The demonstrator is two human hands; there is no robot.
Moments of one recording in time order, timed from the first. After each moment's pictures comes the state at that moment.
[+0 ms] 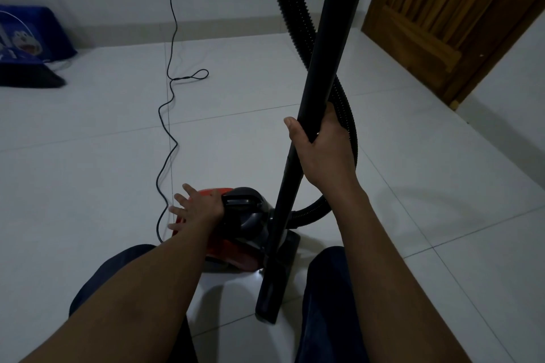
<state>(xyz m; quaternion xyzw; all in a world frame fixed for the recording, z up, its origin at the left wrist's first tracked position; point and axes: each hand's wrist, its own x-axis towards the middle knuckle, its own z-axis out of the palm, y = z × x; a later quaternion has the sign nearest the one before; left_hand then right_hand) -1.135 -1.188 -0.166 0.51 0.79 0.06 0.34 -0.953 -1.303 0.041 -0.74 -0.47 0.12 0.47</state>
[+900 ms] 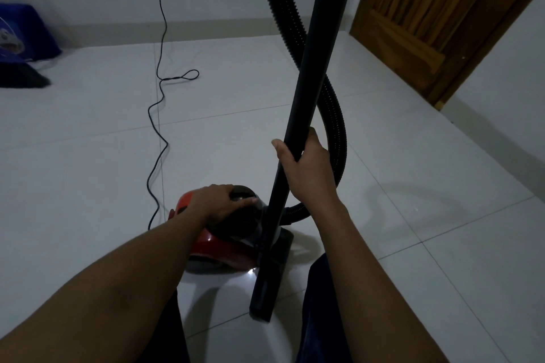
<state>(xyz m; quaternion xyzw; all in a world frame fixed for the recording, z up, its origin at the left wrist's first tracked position) -1.129 -1.195 -0.126 0.86 0.46 -0.05 0.23 -0.968 -1.312 0.004 -0.76 -0.44 0.17 0.45</state>
